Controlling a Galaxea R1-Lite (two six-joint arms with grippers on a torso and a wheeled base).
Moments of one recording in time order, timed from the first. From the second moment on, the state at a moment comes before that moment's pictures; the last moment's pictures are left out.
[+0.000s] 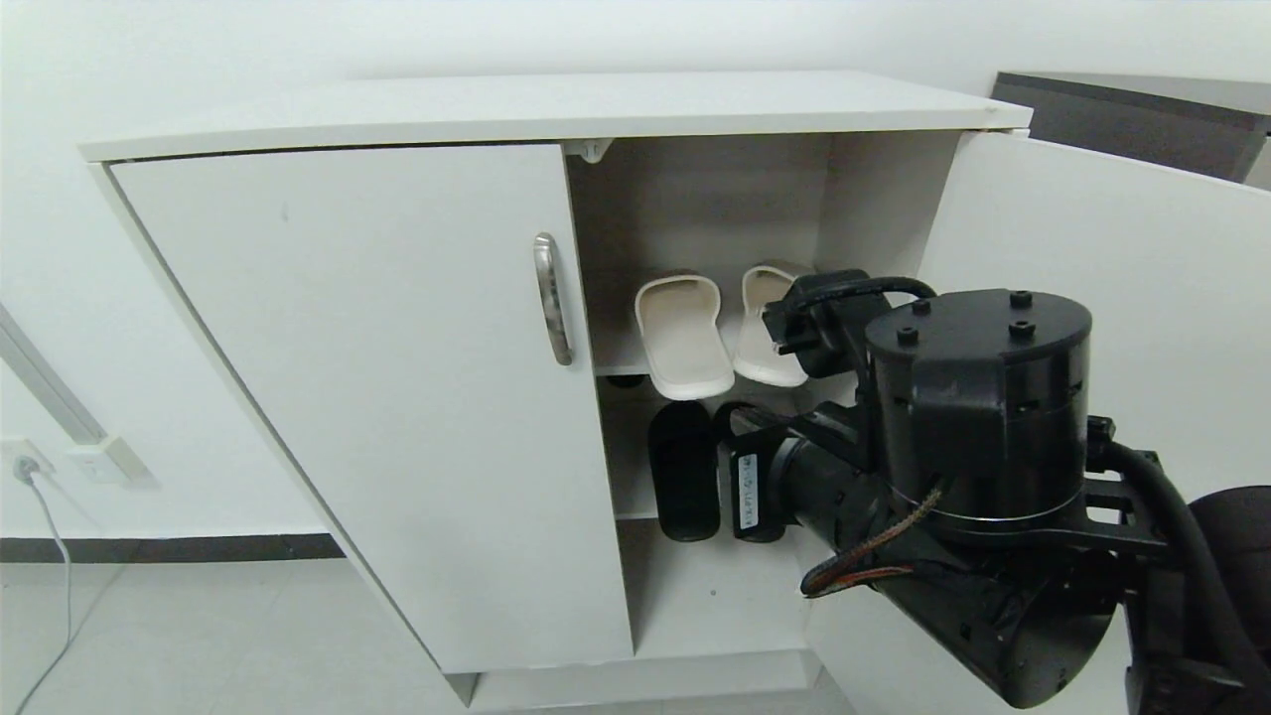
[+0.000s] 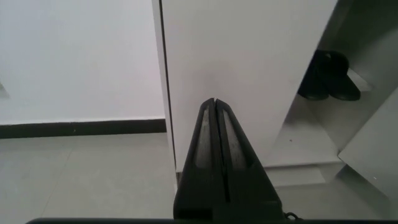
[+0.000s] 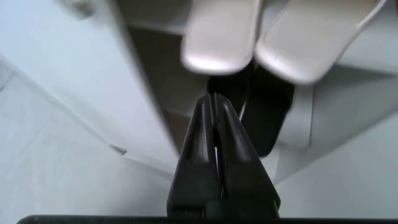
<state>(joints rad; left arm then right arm) 0.00 0.00 0.00 0.00 0.02 -0.02 1.04 1.69 -1.05 -0.41 -0.62 0.19</state>
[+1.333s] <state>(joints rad) 0.00 0.00 0.00 0.00 0.02 -0.02 1.02 1.69 -0.98 -0.46 -0.61 0.15</state>
